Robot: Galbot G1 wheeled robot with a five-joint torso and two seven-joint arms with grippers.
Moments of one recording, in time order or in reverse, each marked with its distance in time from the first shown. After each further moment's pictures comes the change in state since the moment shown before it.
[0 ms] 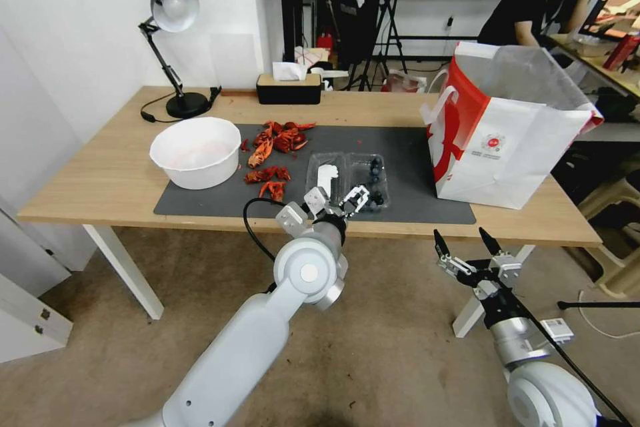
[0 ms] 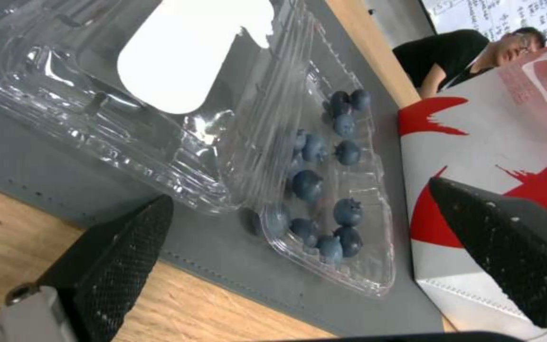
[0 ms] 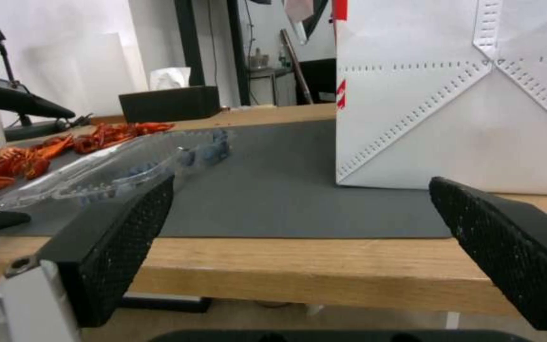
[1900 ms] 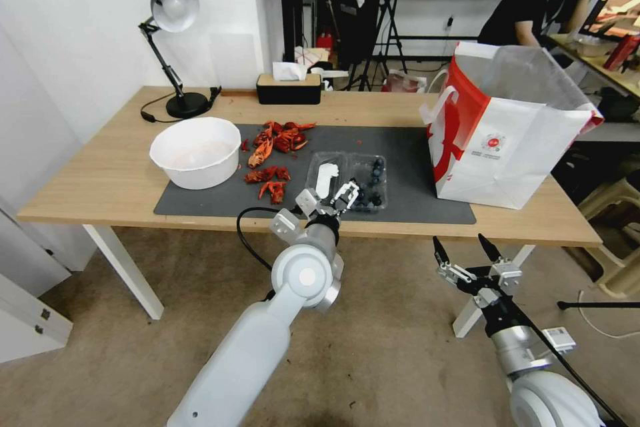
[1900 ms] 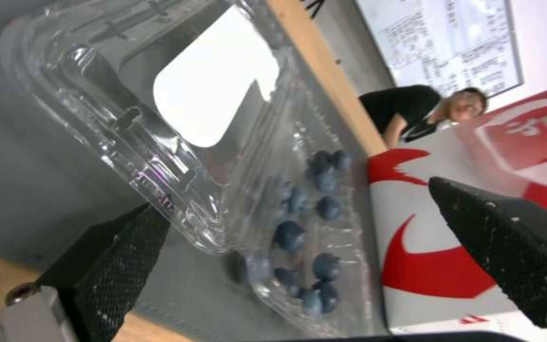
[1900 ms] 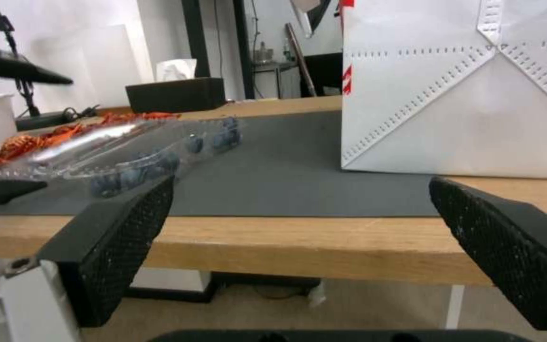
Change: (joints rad) left arm 0.080 -0.027 -0.055 0.024 0.083 -0.087 0.191; right arm -0.038 -0.005 0.003 0.005 -0.005 0.016 -0.012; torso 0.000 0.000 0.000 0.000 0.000
